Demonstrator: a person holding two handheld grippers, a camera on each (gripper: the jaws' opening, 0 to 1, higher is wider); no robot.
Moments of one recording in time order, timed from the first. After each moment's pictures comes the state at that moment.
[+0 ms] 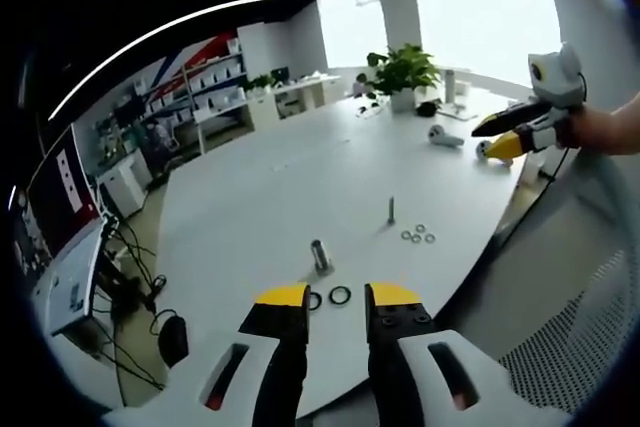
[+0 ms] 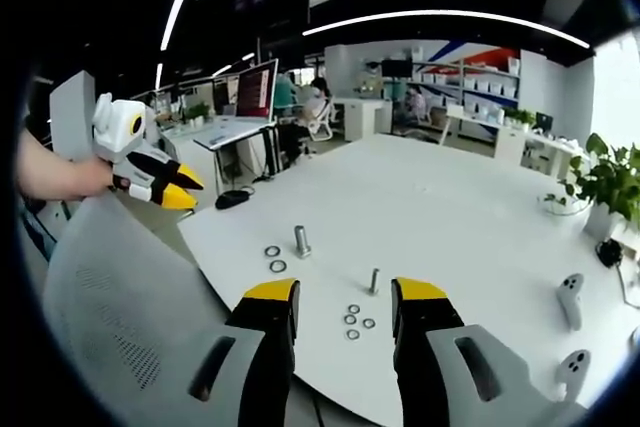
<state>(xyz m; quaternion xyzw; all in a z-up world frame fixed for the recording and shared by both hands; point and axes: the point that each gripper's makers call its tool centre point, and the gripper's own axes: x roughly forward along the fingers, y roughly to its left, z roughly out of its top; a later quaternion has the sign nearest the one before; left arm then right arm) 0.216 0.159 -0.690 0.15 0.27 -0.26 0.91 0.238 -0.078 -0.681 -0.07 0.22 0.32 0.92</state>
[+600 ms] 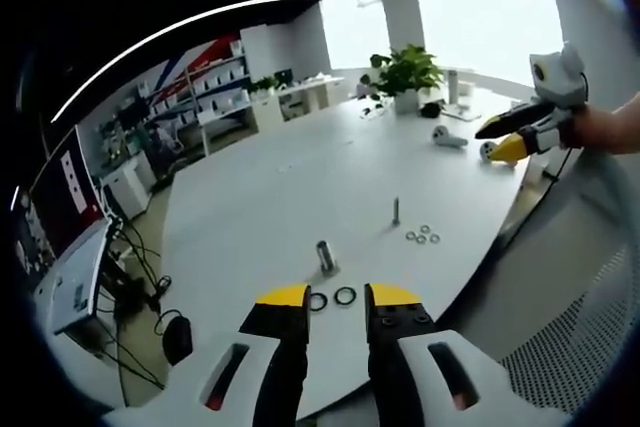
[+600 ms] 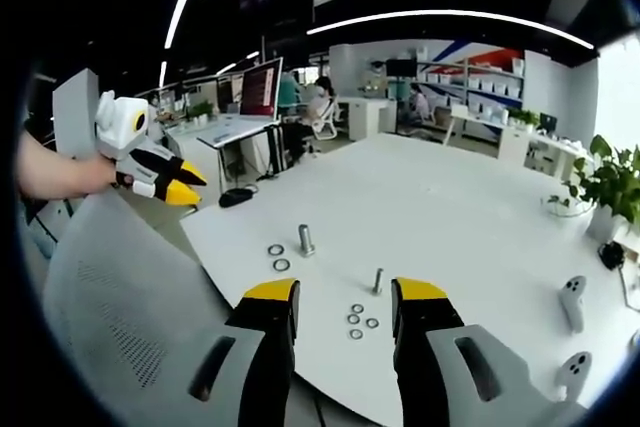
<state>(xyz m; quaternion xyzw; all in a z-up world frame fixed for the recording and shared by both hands) 0.217 0.165 -0.689 0.15 0.26 -0.25 0.92 0.237 -0.074 -0.682 -0.07 0.22 0.33 0.91</state>
